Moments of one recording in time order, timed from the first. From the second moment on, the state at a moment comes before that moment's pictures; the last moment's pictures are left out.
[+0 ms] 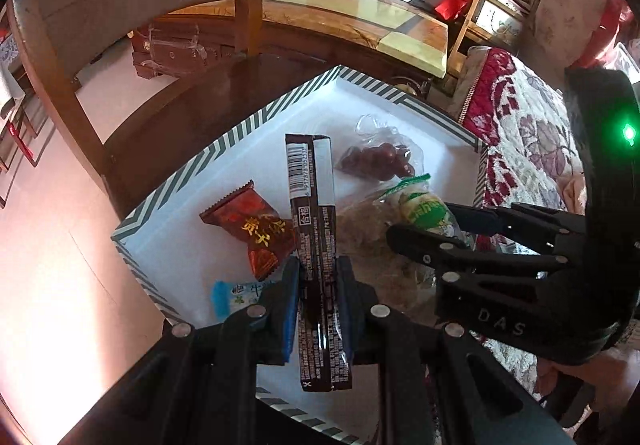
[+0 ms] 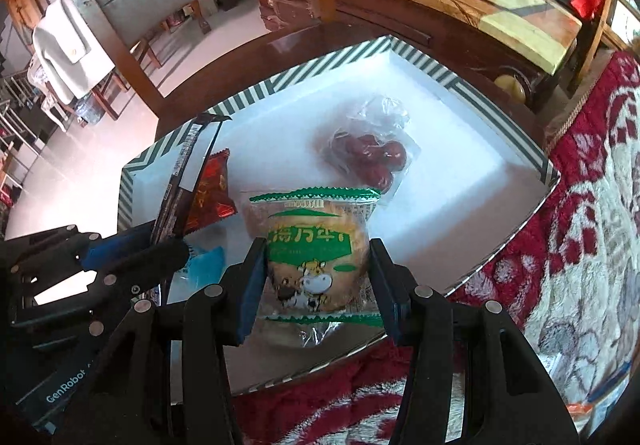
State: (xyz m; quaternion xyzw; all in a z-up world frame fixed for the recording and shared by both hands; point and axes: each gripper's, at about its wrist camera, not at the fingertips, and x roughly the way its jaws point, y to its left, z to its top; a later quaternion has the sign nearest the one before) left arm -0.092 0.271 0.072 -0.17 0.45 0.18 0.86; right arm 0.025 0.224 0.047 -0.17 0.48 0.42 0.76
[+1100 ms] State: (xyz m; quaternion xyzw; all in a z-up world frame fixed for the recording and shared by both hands) left arm -0.092 0.221 0.107 -0.12 0.42 0.20 0.88; right arm 0.006 0.119 0.094 -0.08 0.43 0.38 0.82
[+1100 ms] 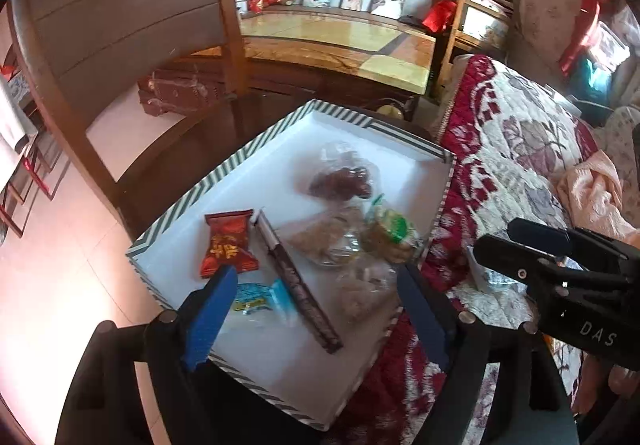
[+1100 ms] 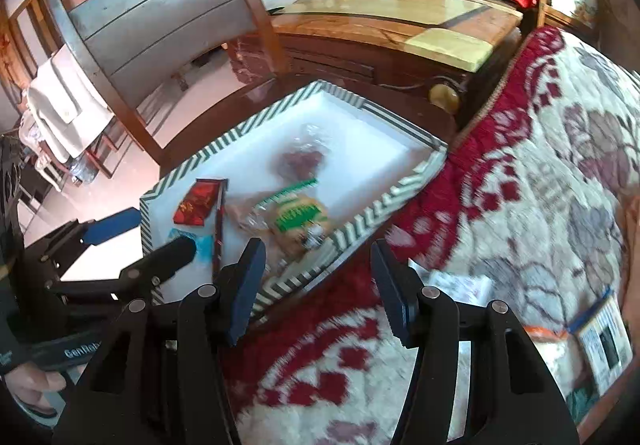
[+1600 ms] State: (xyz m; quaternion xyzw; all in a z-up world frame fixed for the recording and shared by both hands) left arm -0.071 0.156 0.111 -0.08 0.43 0.14 0.89; right arm -0.011 0.017 0.093 -0.07 0.42 0.31 0.85
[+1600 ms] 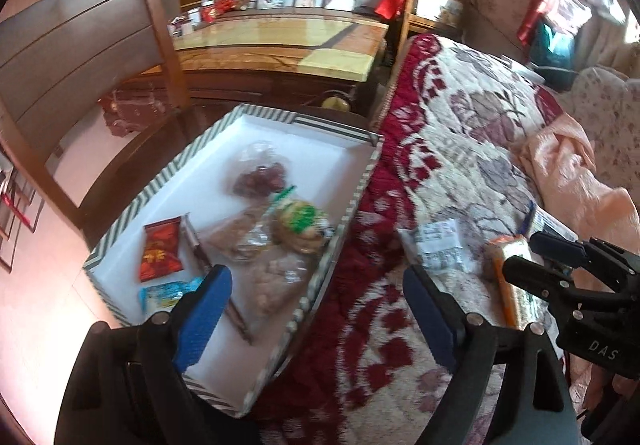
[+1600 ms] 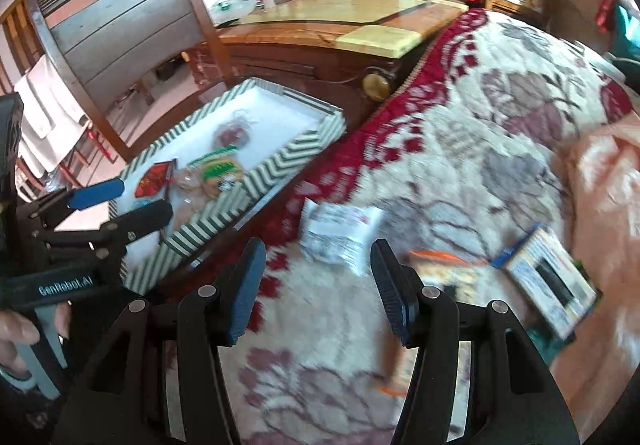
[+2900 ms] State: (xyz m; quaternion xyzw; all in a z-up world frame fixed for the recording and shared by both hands) left arm 0.021 0.094 0.053 -0.13 0.52 0.06 0.84; right arm 0.013 -0.063 0.026 -0.04 0.50 0.25 0.83
